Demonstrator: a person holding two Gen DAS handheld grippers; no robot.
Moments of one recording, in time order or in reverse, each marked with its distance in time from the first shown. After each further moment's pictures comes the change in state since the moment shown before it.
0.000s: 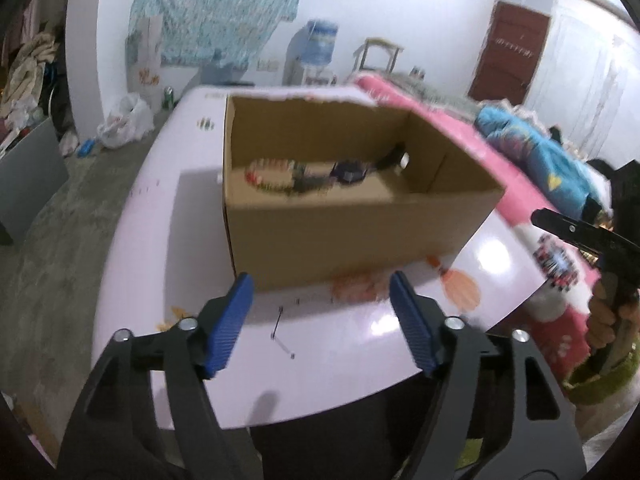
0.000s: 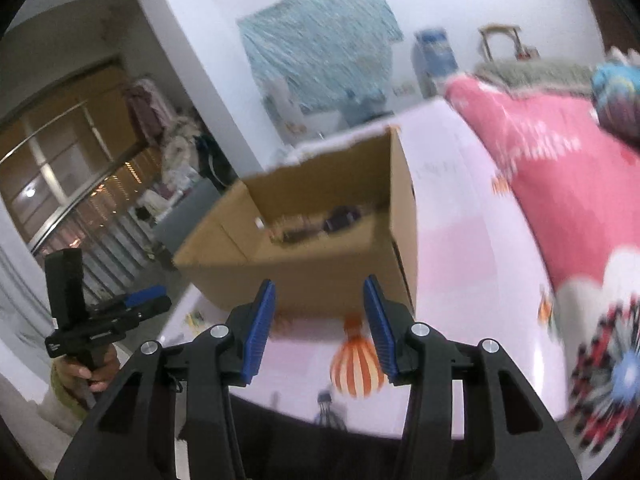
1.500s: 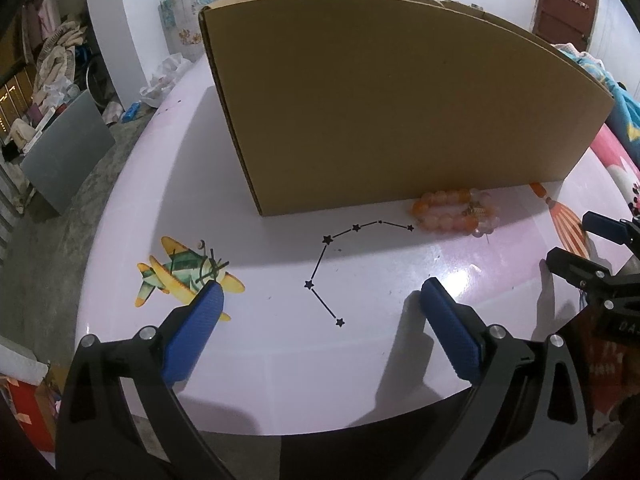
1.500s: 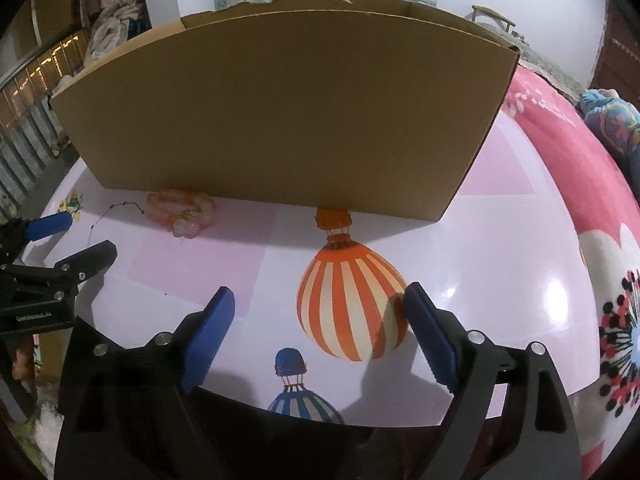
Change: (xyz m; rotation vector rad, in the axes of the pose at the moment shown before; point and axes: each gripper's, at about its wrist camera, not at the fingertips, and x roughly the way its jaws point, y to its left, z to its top) left arm 0.080 0.004 -0.043 -0.003 0.176 0.242; right arm 0.110 0.037 -0.056 -0.202 0.264 -0.388
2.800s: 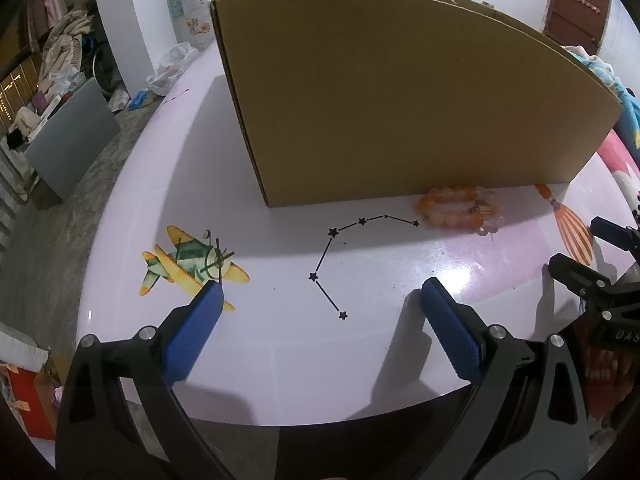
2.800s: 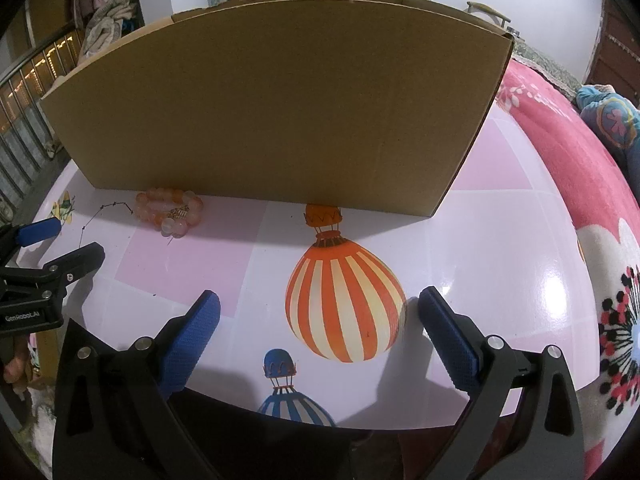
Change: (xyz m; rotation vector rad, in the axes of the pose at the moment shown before) left arm 0.003 0.004 0.002 -0.031 0.033 0.019; right arm 0.004 -0.001 -0.001 0.010 0.008 -0.012
